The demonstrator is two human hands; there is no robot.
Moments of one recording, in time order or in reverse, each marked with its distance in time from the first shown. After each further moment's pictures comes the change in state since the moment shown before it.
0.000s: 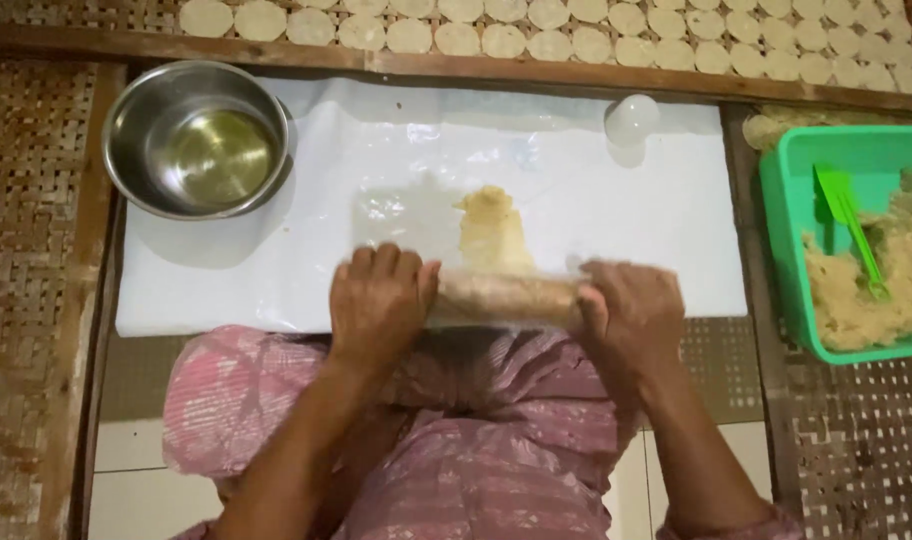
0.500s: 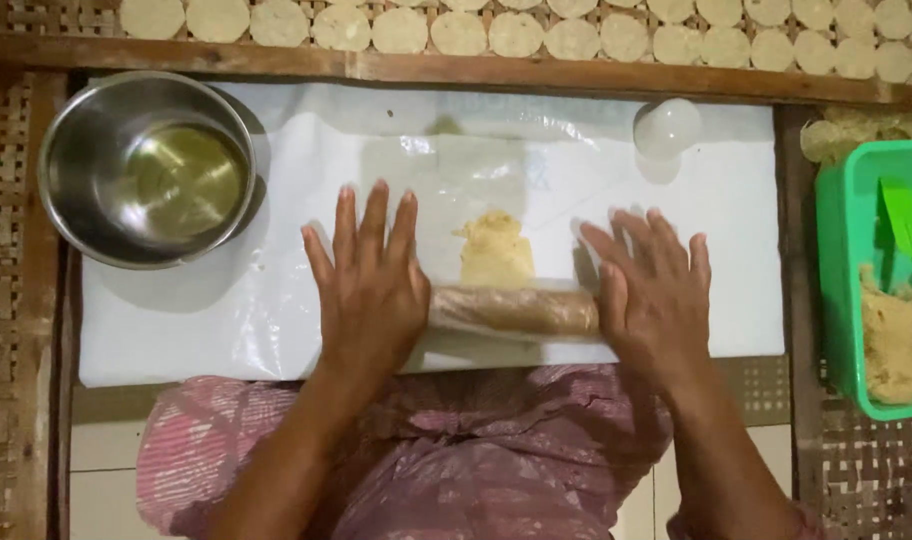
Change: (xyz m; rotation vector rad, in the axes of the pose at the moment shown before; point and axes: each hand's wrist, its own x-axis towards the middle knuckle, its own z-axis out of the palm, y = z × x) left_hand 0.057 -0.001 -0.008 -0.063 -0.190 -0.172; right_hand 0.070 0.004 -0.004 0.060 -0.233 0.151
